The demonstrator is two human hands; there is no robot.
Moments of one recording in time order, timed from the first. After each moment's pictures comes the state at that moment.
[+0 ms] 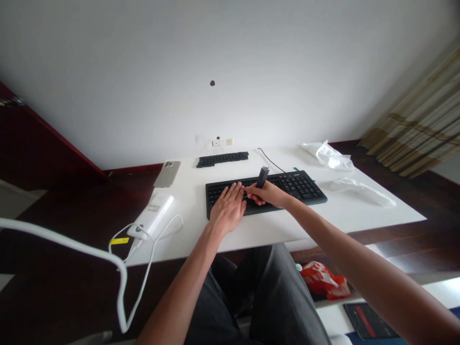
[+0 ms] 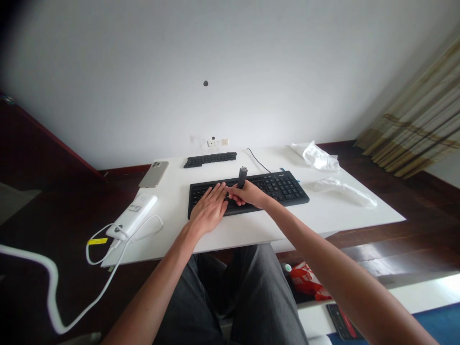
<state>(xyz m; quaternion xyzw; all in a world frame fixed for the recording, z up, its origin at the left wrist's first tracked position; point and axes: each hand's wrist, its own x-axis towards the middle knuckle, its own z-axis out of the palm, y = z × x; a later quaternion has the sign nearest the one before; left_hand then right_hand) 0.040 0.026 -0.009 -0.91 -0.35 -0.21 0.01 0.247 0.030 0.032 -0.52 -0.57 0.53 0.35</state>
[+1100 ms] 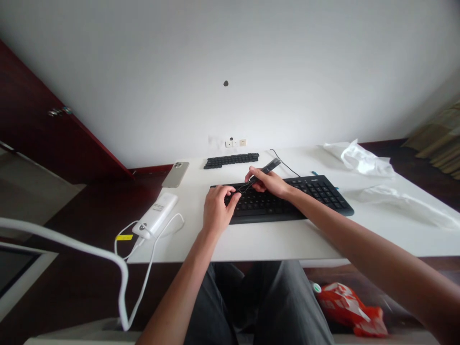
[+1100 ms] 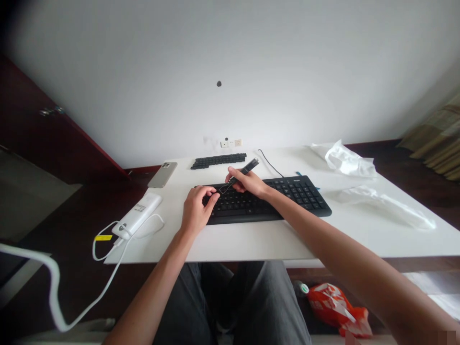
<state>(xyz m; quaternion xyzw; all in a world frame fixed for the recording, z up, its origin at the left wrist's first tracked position) 0.027 0.026 0.020 -0.78 -0.47 -0.40 -0.07 0.252 0.078 0.043 -0.42 -0.61 0.55 0.39</state>
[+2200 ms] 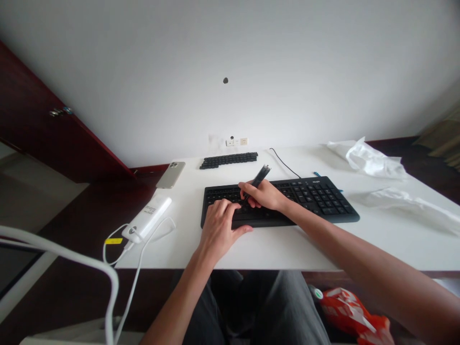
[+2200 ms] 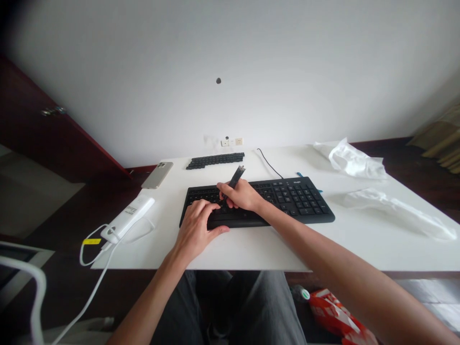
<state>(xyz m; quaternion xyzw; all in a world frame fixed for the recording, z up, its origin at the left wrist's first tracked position) 0.038 -0.006 0.005 -0.85 -0.46 -0.27 -0.04 0.239 0.058 0.037 -0.50 -0.66 0.47 0.32</state>
